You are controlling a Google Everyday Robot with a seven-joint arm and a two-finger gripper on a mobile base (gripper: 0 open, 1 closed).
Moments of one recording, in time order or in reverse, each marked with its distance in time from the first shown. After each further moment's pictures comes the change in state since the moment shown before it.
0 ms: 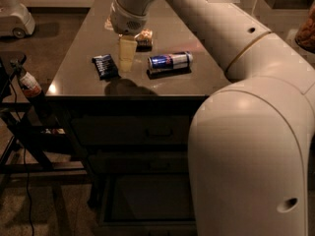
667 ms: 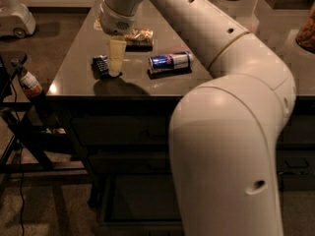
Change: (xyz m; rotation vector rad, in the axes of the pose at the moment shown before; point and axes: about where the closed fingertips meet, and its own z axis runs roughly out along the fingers) arm -0.019 -0.015 0.018 -0.009 -0.013 -0.045
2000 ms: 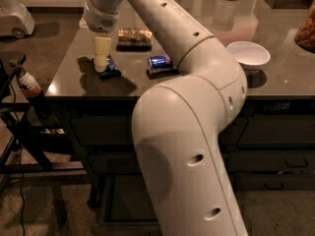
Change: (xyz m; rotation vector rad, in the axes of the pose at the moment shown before) arm -0.030 -0.042 0.031 -0.008 -0.043 -0.051
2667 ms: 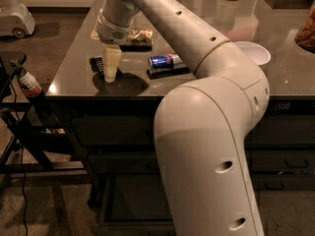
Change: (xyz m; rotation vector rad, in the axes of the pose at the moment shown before) arm 0.031 0.029 0.015 -0.029 -0.011 0.058
